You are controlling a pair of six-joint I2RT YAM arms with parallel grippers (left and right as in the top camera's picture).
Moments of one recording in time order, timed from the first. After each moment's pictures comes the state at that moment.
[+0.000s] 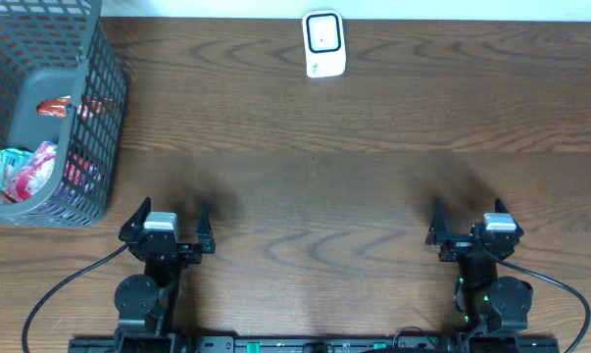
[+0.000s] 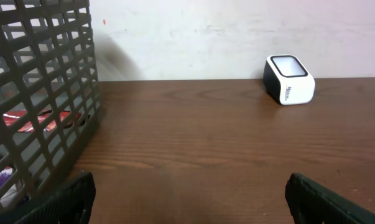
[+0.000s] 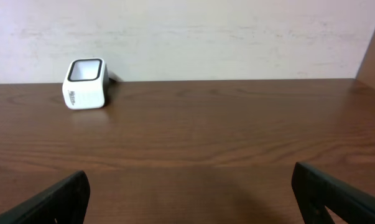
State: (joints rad) left arm -0.06 0.00 0.03 -0.13 0.02 -0.01; right arm 0.01 0.01 0.01 -0.07 0.02 0.01
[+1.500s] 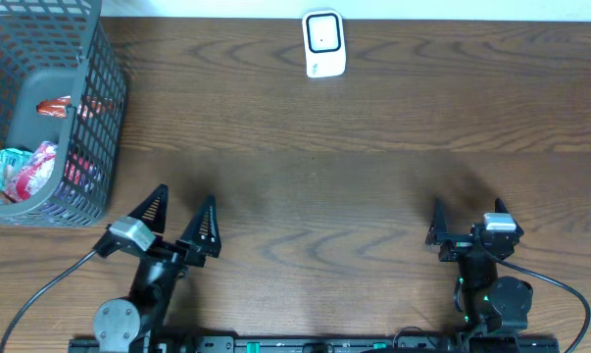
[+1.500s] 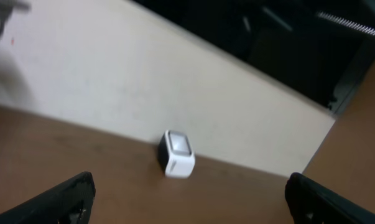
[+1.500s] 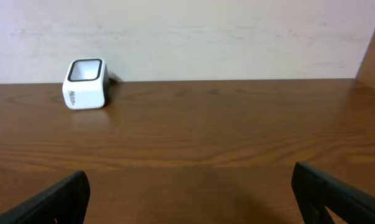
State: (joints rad) left arm -0.06 0.03 0.17 0.05 0.24 -0.51; right arm 0.01 0.01 0.01 -0.07 0.02 0.01
